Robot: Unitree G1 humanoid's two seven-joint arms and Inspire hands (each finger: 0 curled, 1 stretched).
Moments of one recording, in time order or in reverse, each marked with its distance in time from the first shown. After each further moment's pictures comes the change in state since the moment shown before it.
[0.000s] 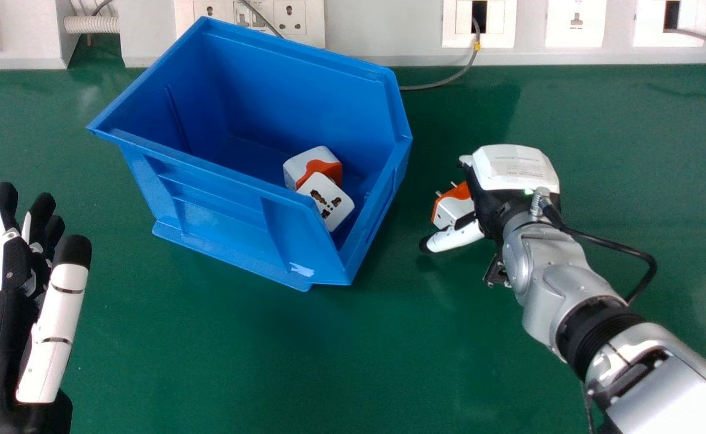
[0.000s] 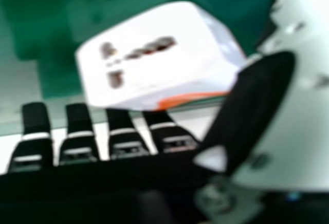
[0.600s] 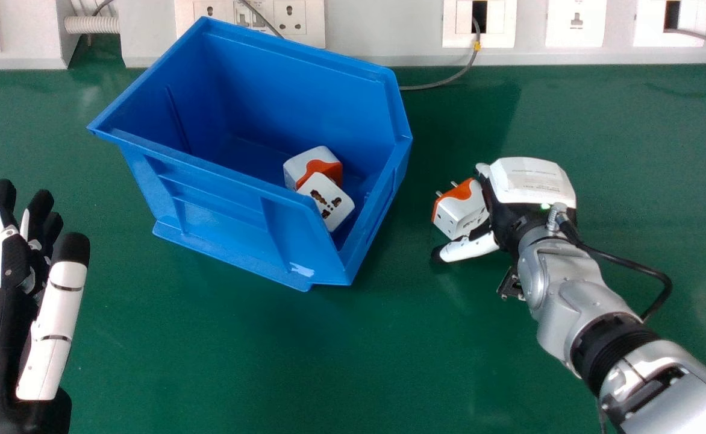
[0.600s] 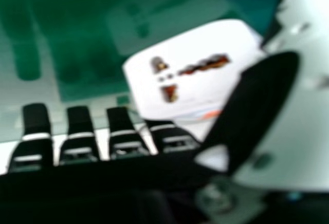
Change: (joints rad) left arm -0.013 0.002 0.001 0.010 0.021 -0.009 0.018; right arm 0.064 -0.041 -0.032 -0.038 -0.010 0.004 -0.017
